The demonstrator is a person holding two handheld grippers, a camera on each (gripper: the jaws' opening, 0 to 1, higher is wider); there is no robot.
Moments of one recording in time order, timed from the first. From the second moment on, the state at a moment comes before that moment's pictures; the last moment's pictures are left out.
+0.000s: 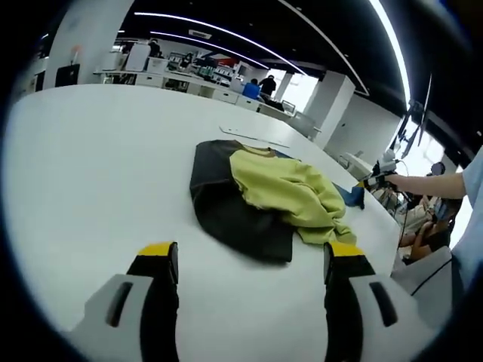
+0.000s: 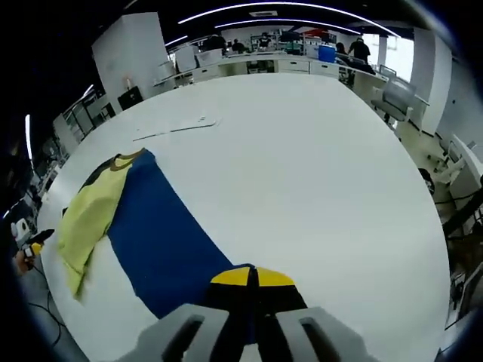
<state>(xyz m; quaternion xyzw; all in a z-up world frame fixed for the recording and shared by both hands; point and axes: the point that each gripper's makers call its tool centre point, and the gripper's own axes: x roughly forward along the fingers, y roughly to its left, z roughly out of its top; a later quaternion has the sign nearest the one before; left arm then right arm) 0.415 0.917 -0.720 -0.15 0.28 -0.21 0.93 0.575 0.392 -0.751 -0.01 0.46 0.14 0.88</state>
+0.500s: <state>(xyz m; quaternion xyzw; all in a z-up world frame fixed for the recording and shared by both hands) 0.416 0.911 -0.730 -0.15 0.29 -0.21 0.92 0.593 0.343 -0.765 -0.07 0.49 0.12 0.86</state>
